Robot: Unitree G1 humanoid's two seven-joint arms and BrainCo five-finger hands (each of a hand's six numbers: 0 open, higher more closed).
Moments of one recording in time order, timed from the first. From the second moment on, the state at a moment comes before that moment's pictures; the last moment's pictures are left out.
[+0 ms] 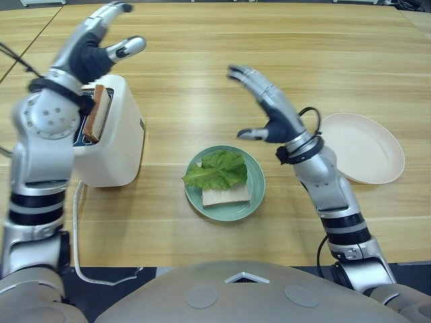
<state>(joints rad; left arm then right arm) -0.32 0.84 0.09 -0.38 0.50 0.27 -0.35 -0.18 -0.34 0.10 -0.23 -0.43 -0.37 0.04</state>
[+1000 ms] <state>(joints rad) -0.12 0.99 0.12 -0.36 0.63 0.30 -0.60 -0.18 -0.31 0.11 -0.09 -0.50 -0.40 -0.07</state>
